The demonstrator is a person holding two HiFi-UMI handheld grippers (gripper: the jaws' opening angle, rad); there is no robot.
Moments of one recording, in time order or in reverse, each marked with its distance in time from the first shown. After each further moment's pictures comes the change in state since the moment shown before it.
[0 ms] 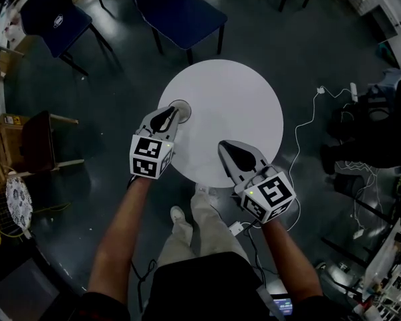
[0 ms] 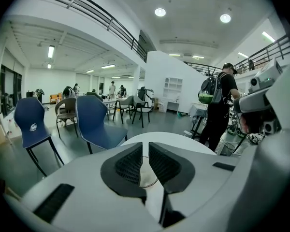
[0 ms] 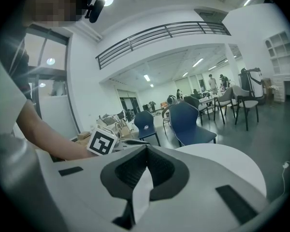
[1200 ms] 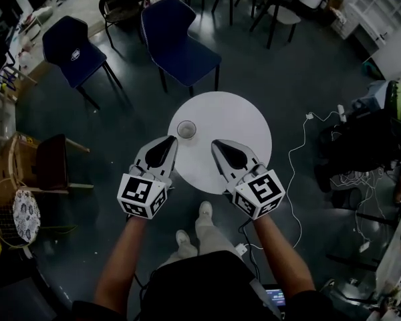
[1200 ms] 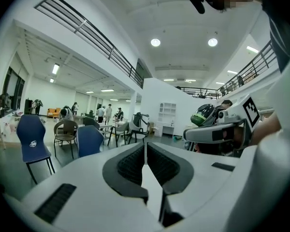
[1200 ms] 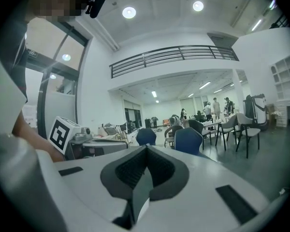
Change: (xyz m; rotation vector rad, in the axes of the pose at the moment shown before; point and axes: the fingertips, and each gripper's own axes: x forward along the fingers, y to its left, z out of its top) left arm -0.280 -0.098 0.148 -0.002 -0.305 -0.047; right arm -0.101 0.171 0.125 -0.162 -0.188 -0.019
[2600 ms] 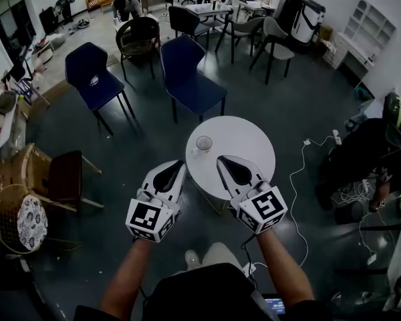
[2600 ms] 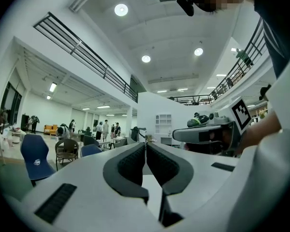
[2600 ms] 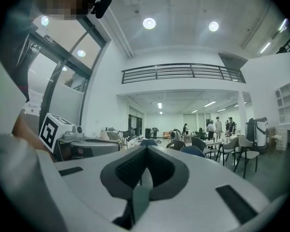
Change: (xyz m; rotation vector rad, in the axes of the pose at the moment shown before) left arm -0.276 -0.061 0.083 0.102 -0.170 -0.028; right arm -0.091 0.253 0.078 -0.159 -0.121 -0.022
